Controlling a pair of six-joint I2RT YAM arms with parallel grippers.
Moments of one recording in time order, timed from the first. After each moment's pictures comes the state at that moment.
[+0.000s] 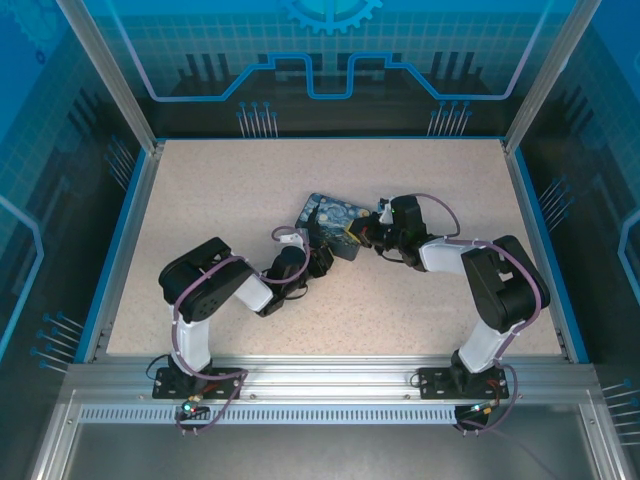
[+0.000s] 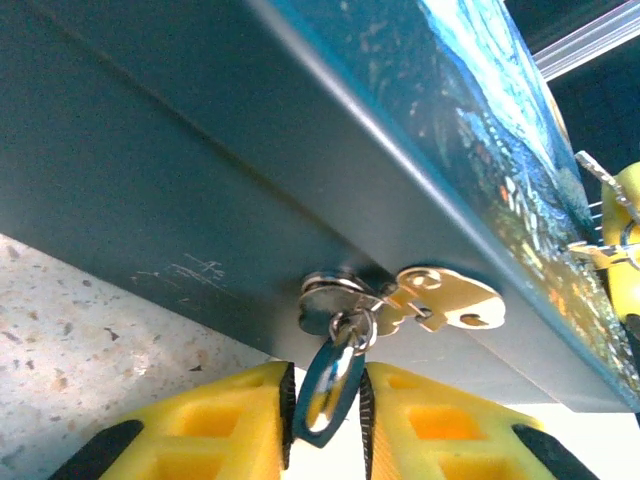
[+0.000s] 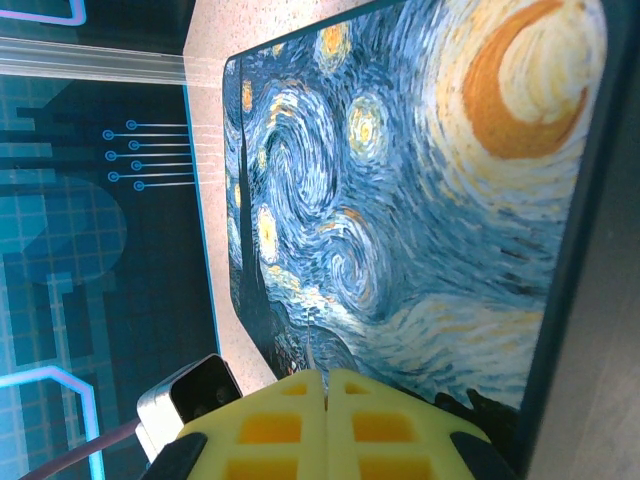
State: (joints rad) left arm -0.68 1.93 0.56 0.95 -0.07 -0.95; right arm 0.38 1.72 0.78 0.38 -0.53 1.13
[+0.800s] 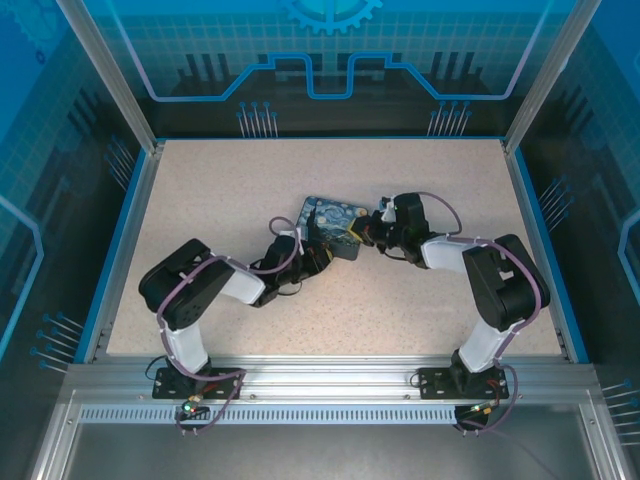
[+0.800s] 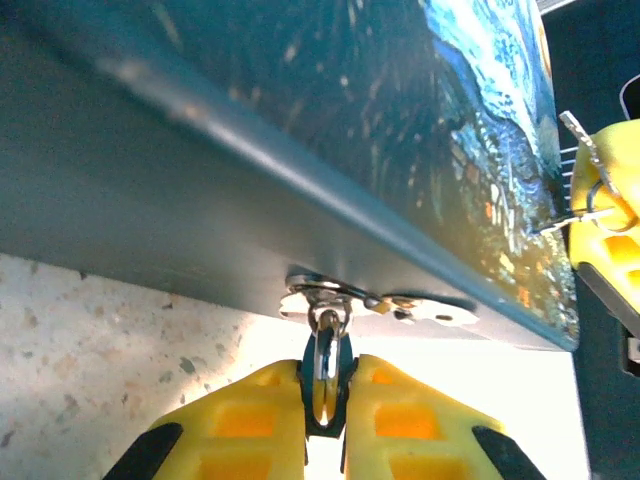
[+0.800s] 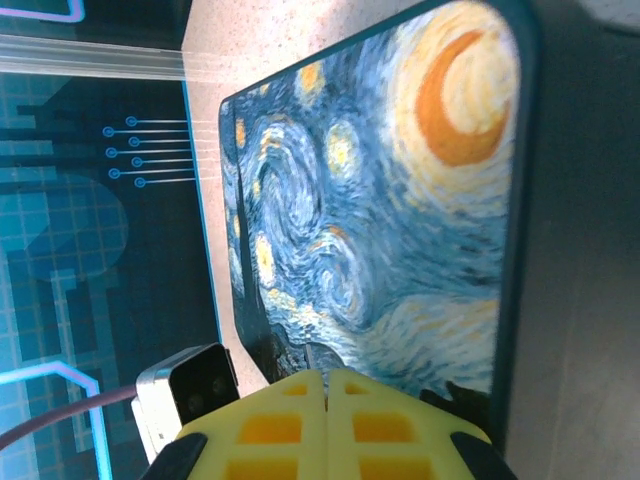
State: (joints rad) left arm -0.60 1.80 0.59 0.70 0.20 -1.01; right arm 0.35 1.72 0.80 0.34 -0.58 1.11
